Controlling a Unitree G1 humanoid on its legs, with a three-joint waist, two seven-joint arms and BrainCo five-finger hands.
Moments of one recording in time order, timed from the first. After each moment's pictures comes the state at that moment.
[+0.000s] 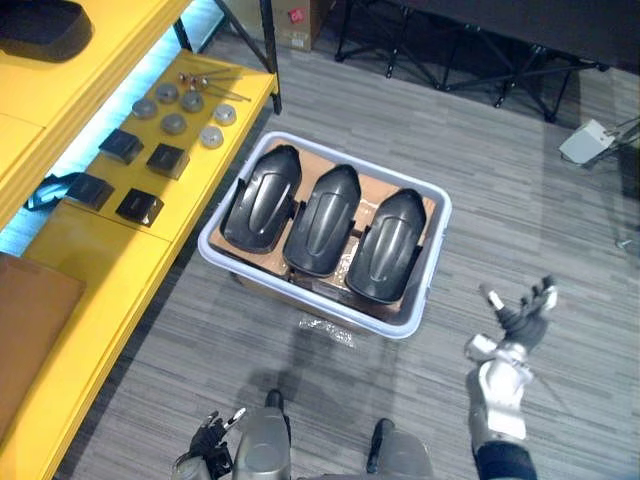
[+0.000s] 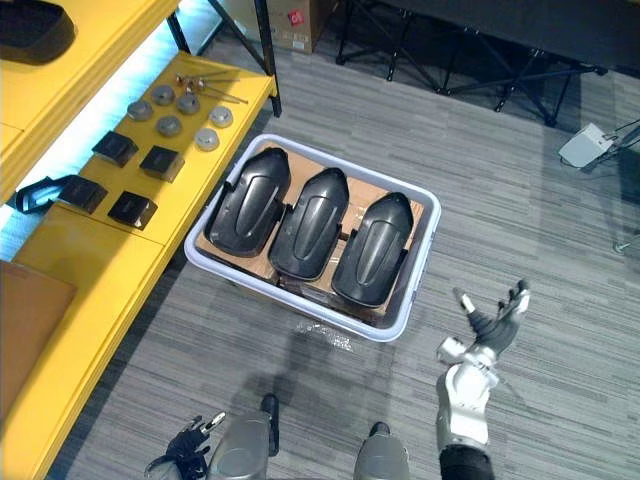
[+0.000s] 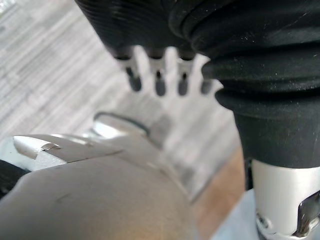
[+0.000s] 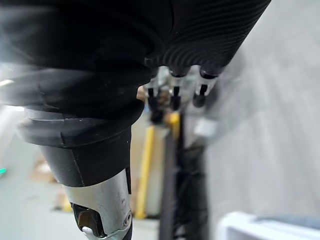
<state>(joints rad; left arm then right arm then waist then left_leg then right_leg) 0.11 0.19 0.02 0.88 -0.46 -0.01 -0.01 -0.12 -0.15 -0.25 0.24 0.15 -0.35 -0.42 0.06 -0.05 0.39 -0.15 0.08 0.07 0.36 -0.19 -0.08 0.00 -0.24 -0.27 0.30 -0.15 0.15</state>
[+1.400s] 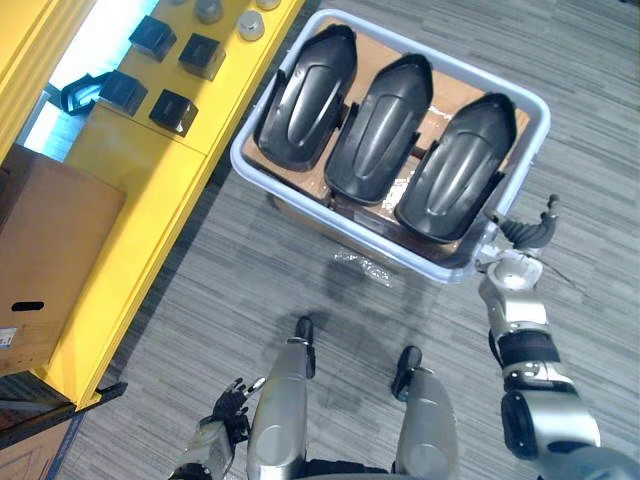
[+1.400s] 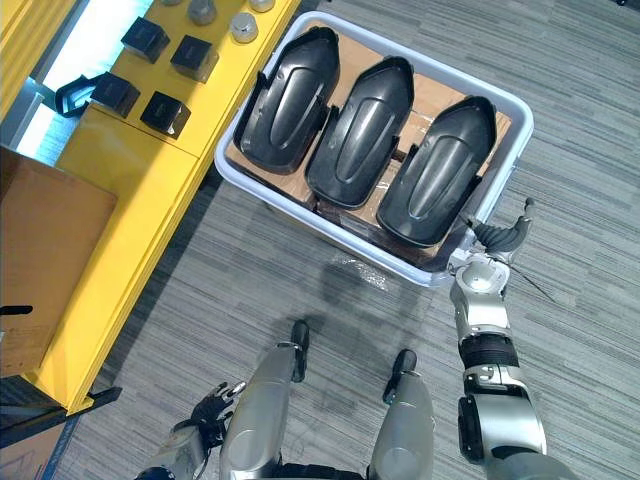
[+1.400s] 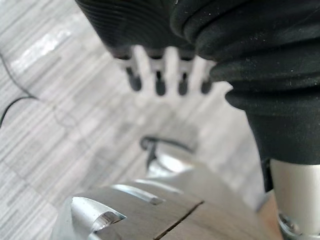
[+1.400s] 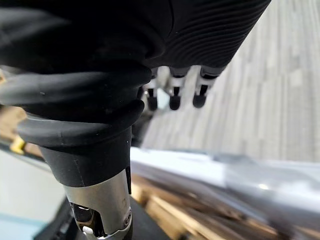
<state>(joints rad) -0.09 0.17 -0.14 1.06 -0.55 -0.07 -0.02 -0.63 -0.36 -0.12 0.68 0.18 0.04 -0.58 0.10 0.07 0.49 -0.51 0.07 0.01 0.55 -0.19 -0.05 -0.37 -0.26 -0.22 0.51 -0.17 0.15</state>
